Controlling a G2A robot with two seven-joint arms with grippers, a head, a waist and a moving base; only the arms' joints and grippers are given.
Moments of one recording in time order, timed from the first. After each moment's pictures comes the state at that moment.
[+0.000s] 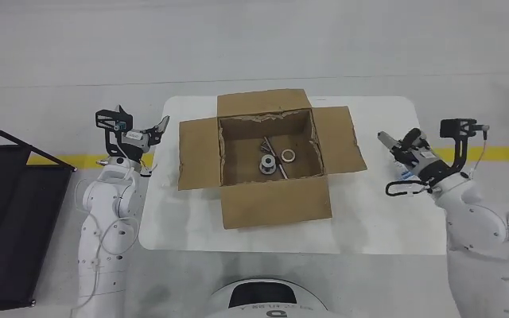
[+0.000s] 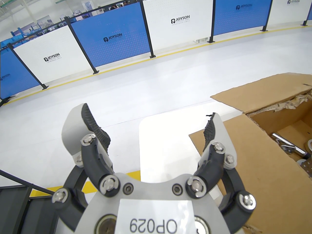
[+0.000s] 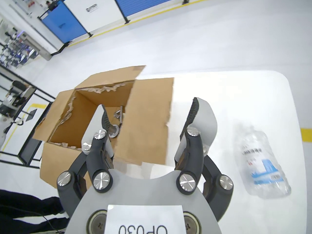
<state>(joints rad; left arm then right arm) 1.45 -1.35 -1.69 -1.62 1.51 -0.24 0.03 -1.74 -1.11 1.95 -2.01 -0.57 -0.19 0.63</state>
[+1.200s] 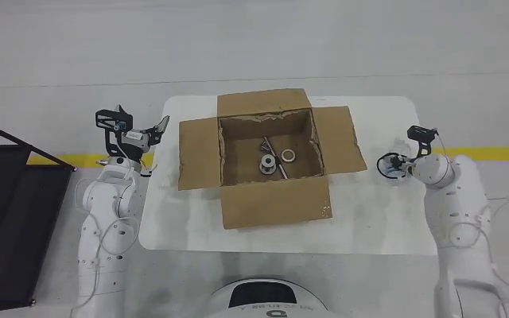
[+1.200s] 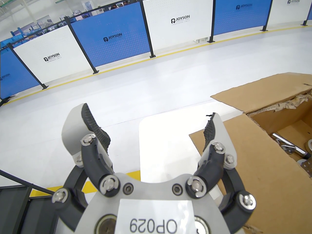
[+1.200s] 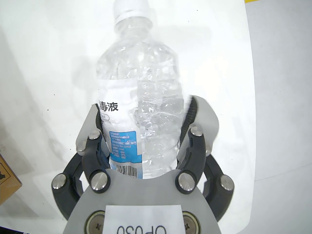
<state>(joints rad) 1.45 -1.35 -1.69 -1.62 1.51 -0.24 0.03 -1.16 -1.08 1.64 -1.12 -1.06 0.04 0.95</state>
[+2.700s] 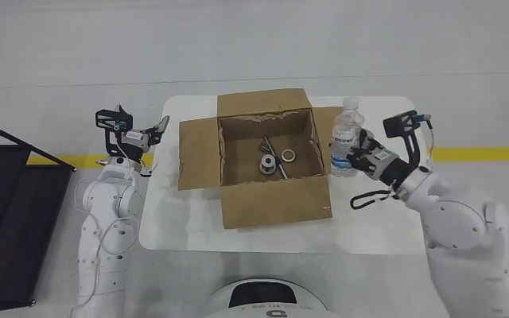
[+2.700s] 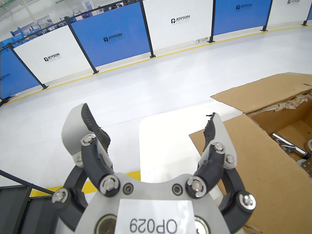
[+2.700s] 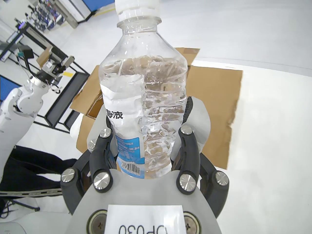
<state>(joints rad) 1.45 -1.35 -1.69 -1.62 1.51 -0.24 0.03 -1.59 -1.08 1.63 -2.21 -0.61 -0.12 0.86</state>
